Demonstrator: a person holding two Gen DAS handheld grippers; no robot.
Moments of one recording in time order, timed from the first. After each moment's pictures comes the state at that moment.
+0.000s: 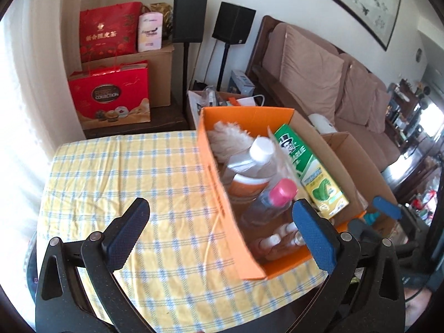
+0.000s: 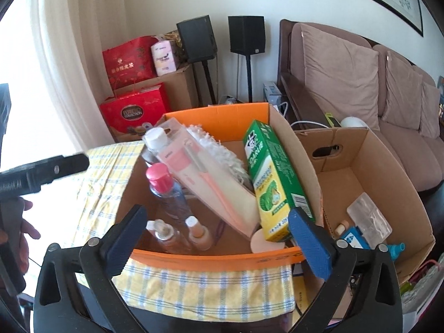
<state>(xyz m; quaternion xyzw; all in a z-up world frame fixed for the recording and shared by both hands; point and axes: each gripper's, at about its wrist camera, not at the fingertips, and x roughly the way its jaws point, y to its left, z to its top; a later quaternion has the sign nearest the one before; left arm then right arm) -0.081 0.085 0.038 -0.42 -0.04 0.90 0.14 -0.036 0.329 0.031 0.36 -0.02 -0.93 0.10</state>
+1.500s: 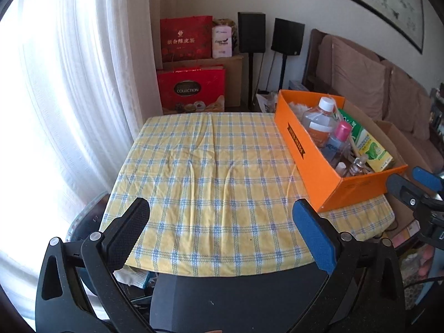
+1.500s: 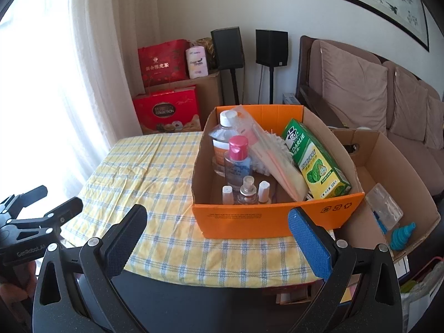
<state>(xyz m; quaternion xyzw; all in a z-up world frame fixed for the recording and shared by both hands) 0.057 0.008 0.011 -0.37 -0.02 0.93 -0.01 0.050 0.255 0.025 0.33 0.01 -0.94 0.12</state>
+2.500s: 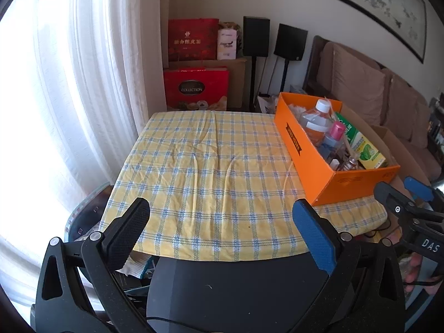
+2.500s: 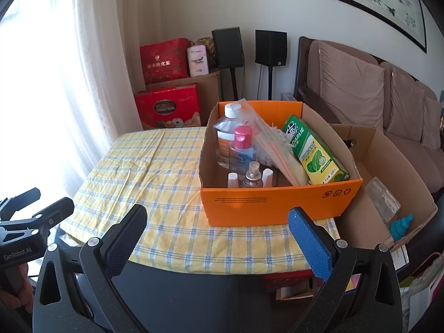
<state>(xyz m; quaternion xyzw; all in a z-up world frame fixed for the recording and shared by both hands) 0.086 0.003 0.017 -0.36 -0.04 0.93 -0.02 0.071 0.250 0.020 0.33 0.00 -0.94 0.12</state>
